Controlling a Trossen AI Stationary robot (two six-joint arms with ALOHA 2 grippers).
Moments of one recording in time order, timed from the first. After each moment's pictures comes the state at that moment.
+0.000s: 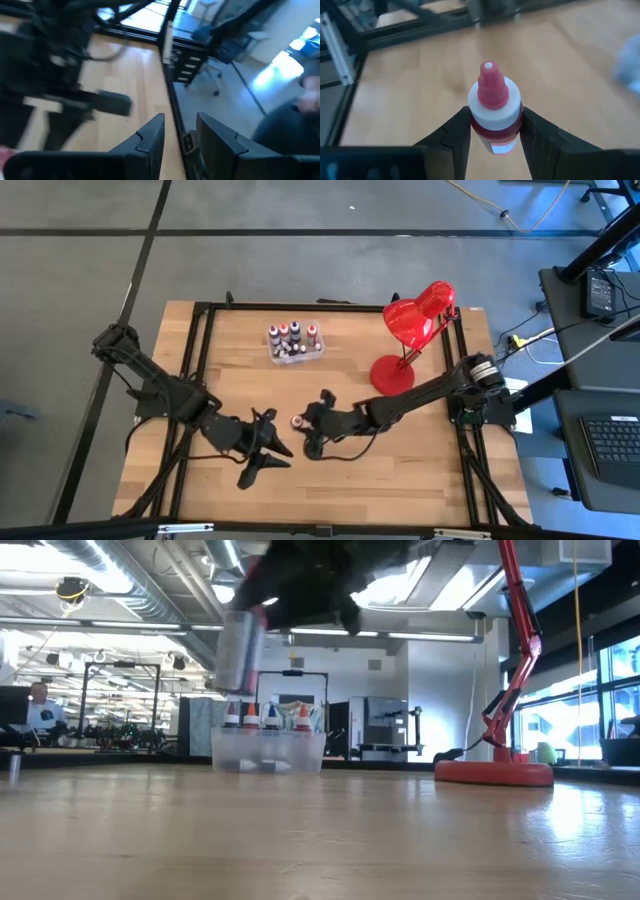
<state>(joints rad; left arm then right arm) -0.59 1.30 1.08 -0.18 -0.24 -0.50 0.31 1.91 1.33 0.00 0.39 0.41</state>
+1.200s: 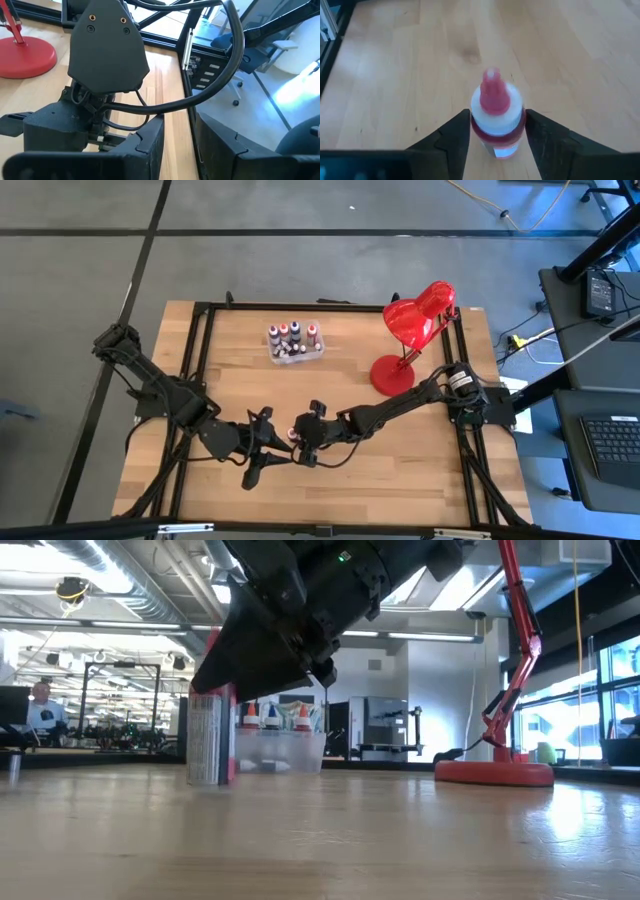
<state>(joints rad) -0.63 1.31 1.08 -0.19 -0.41 -0.54 0.31 2.11 1.45 -0.04 0.29 0.38</state>
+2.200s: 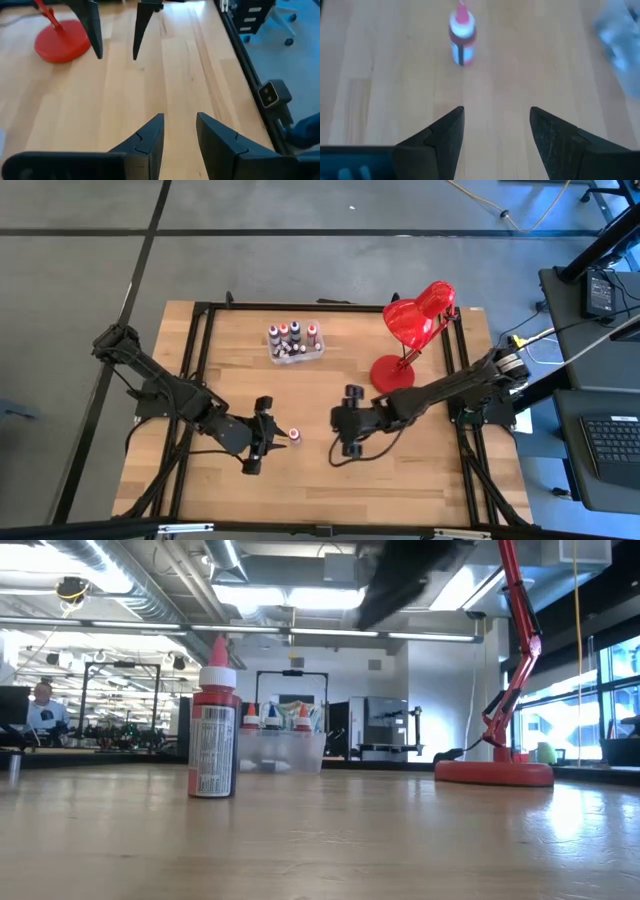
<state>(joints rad) -0.58 1.31 1.08 -0.47 -0.40 -0.35 0.35 1.75 1.40 -0.63 0.30 0.27</state>
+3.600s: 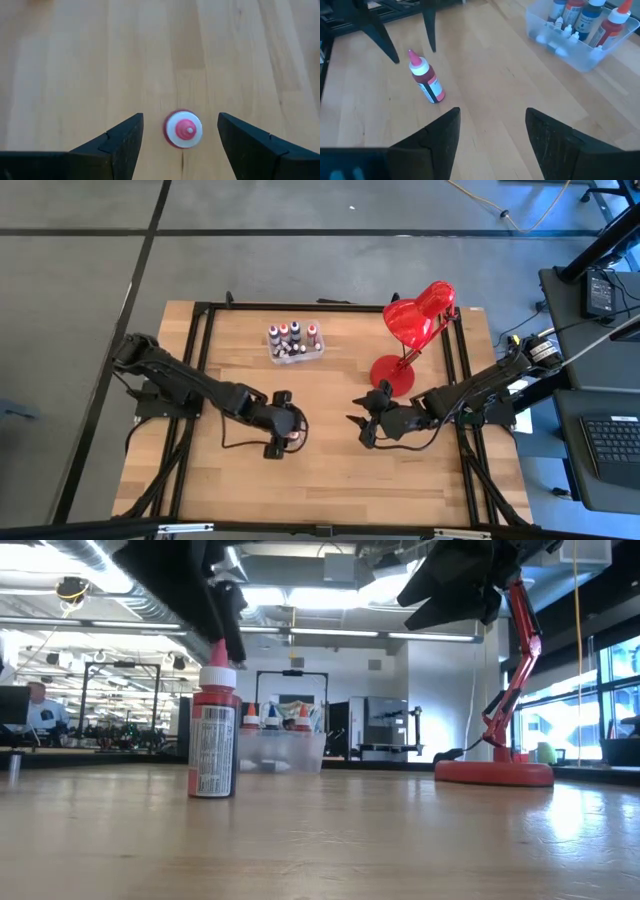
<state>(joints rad) -0.34 1.52 1.07 -0.53 -0.17 -0.25 0.43 1.41 0.91 -0.21 0.59 0.60</state>
